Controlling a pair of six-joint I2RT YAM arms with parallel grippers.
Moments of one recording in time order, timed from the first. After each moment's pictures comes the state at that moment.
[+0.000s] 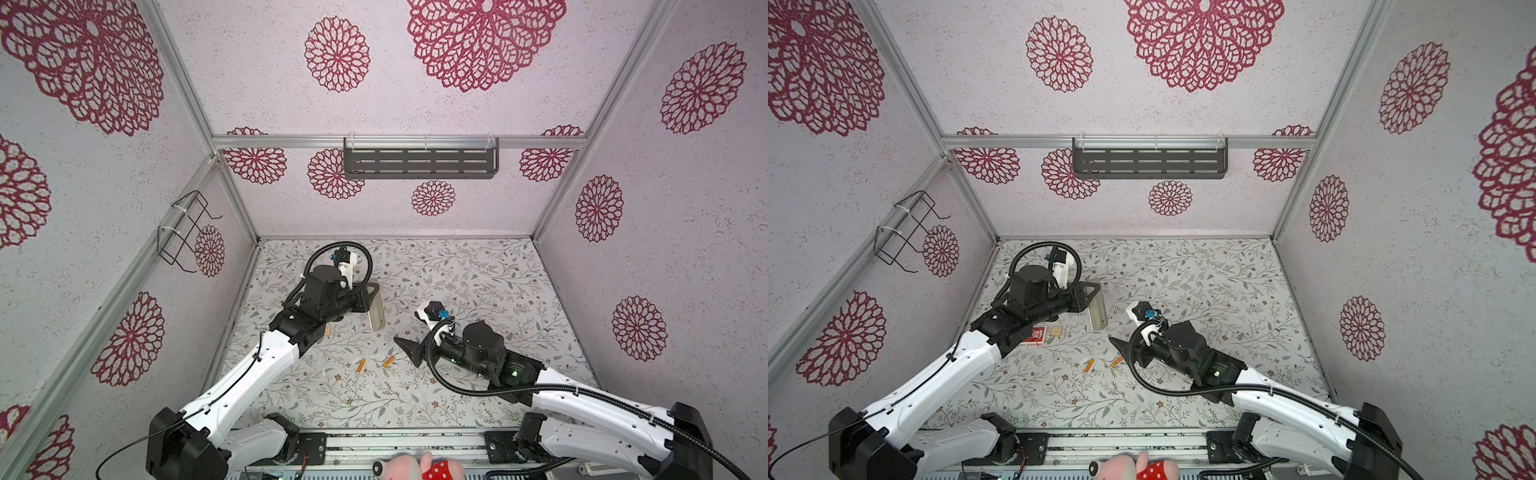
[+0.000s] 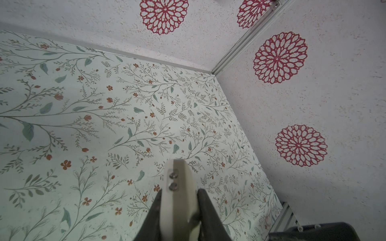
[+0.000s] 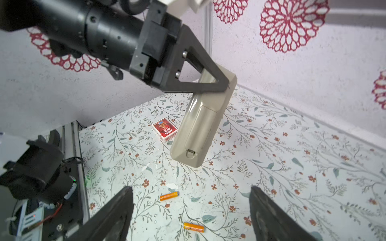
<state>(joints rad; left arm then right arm) -0.51 1.16 0.98 -0.26 0.23 -0.54 1.03 0.96 0.68 0.08 0.04 0.03</state>
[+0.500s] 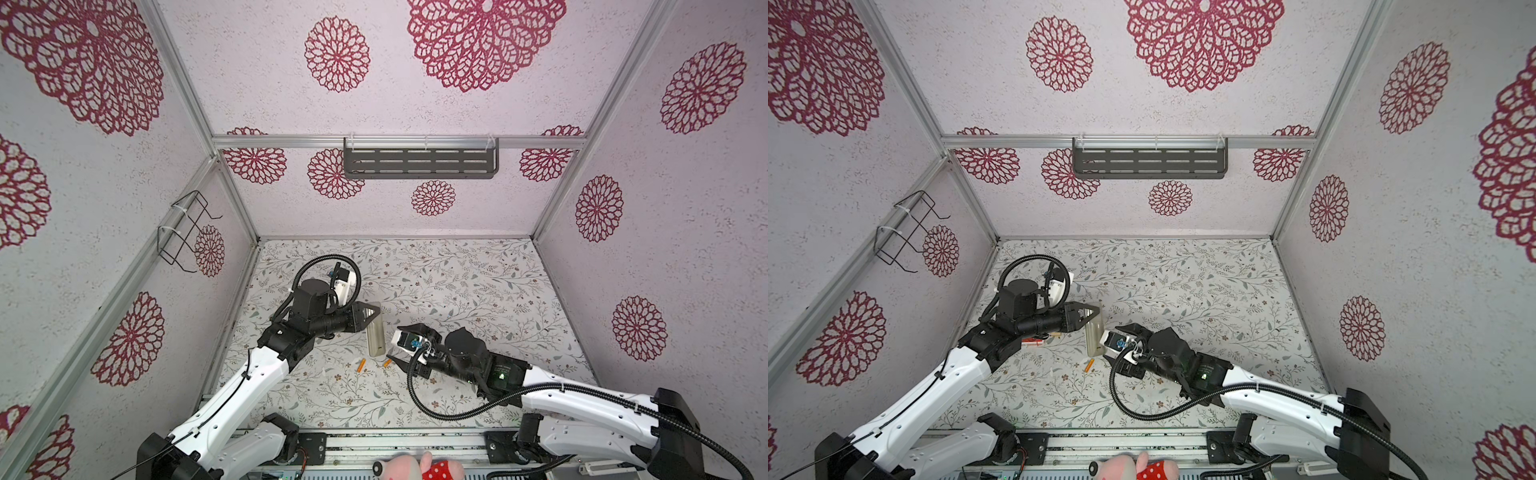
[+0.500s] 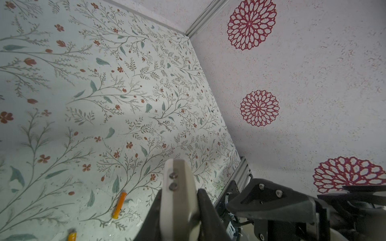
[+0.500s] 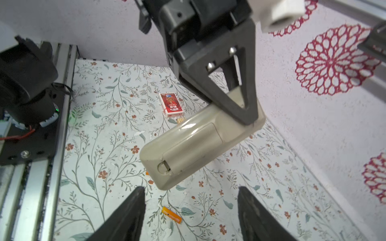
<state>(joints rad) -0.45 1.05 0.83 -0.29 0.52 -0.61 1.13 1.07 0.71 0.05 0.06 -0.34</state>
